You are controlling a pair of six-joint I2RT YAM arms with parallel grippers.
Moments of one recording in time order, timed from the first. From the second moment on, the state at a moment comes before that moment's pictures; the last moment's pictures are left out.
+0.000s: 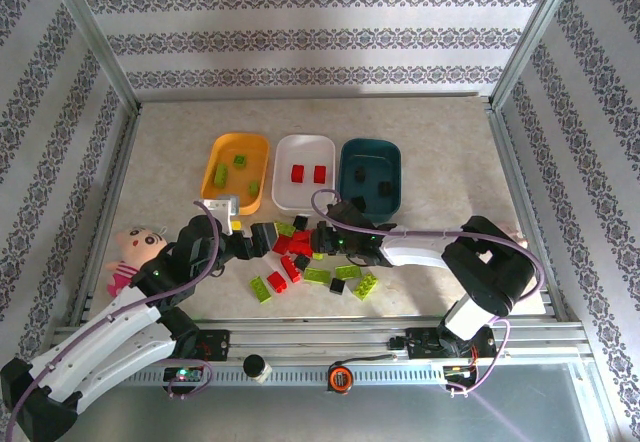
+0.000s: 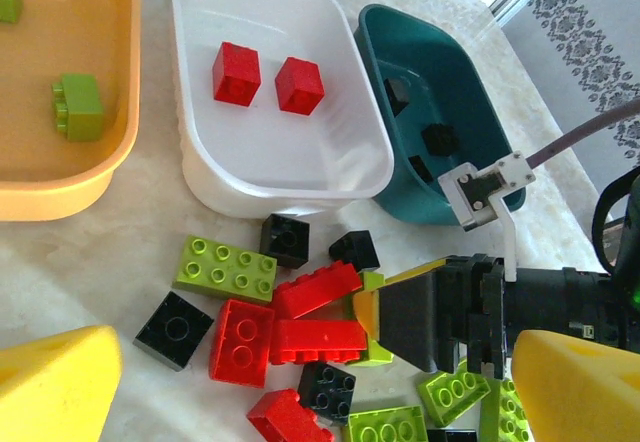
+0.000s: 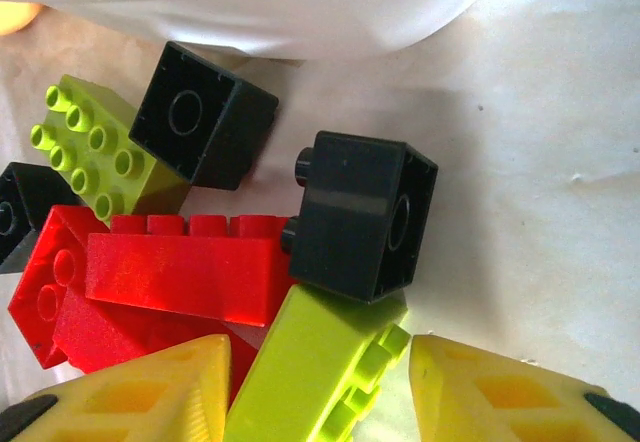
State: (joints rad) left arm -0.65 0.66 0.53 -0.36 -0.08 -0.61; right arm 0.82 1.62 0.71 0.04 -0.06 0.77
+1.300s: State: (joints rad) left arm -0.65 0.60 0.53 -0.46 -0.19 -0.61; right arm 0.81 1.49 0.86 -0.19 -0.04 0.48
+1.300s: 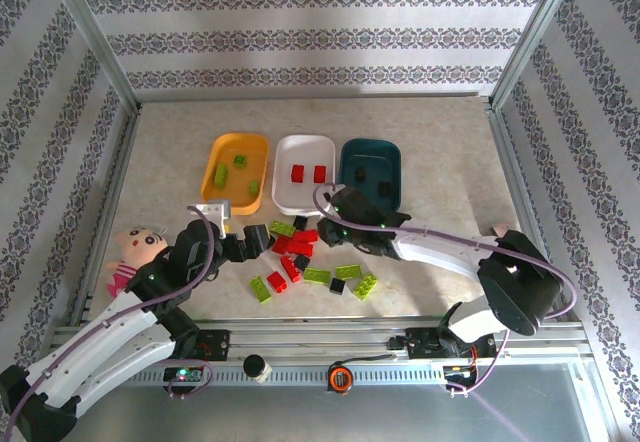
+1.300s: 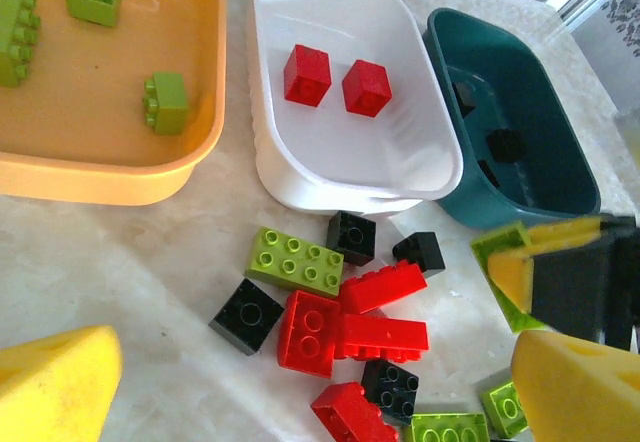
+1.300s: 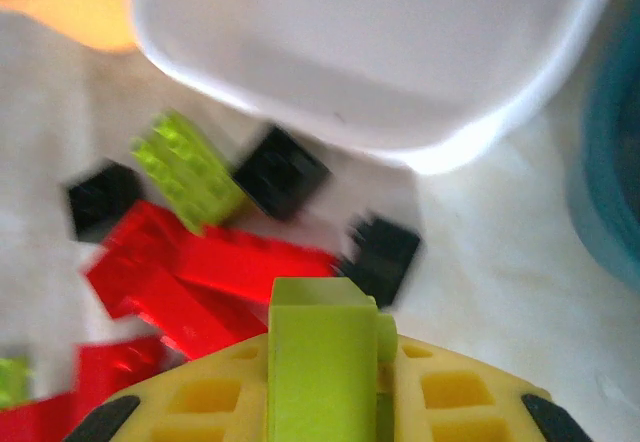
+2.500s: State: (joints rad) left arm -0.65 0.54 0.51 -0.57 -0.20 -0.64; right arm 0.72 2.02 1.59 -0.16 -0.29 0.53
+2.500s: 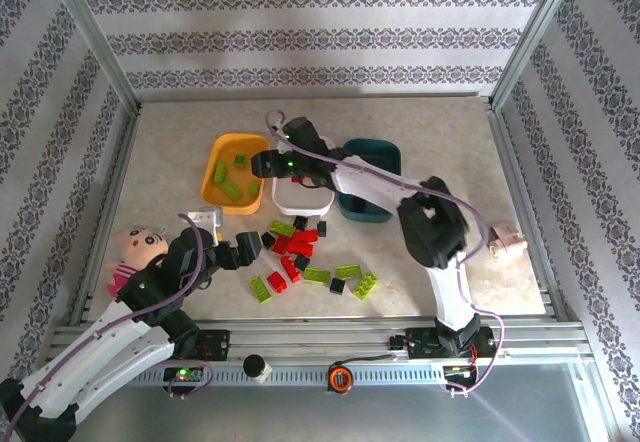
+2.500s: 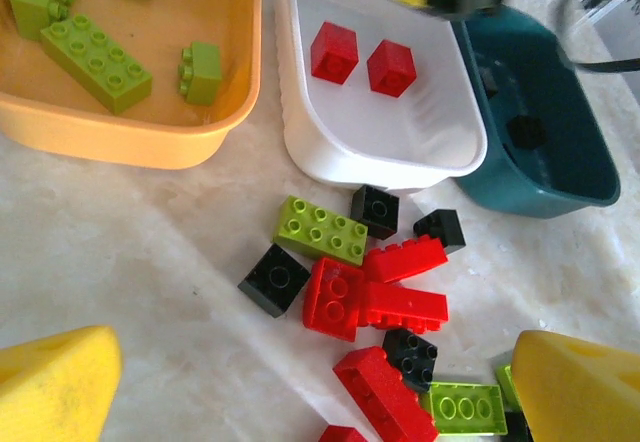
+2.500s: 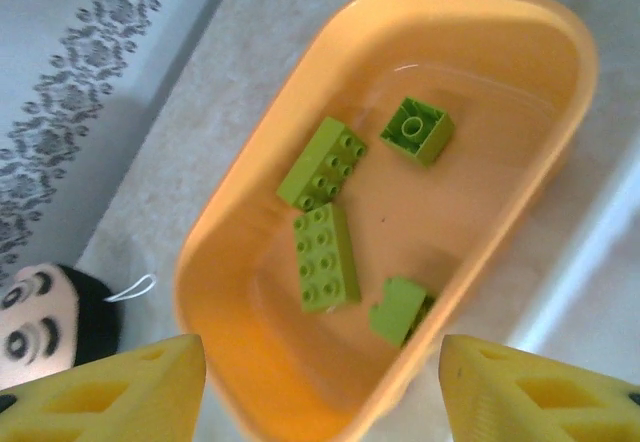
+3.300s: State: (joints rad) left arm -0.65 0.57 0.50 -0.53 -0.20 -0.63; right arm 1.01 1.43 0.83 -0.49 -0.08 0.26
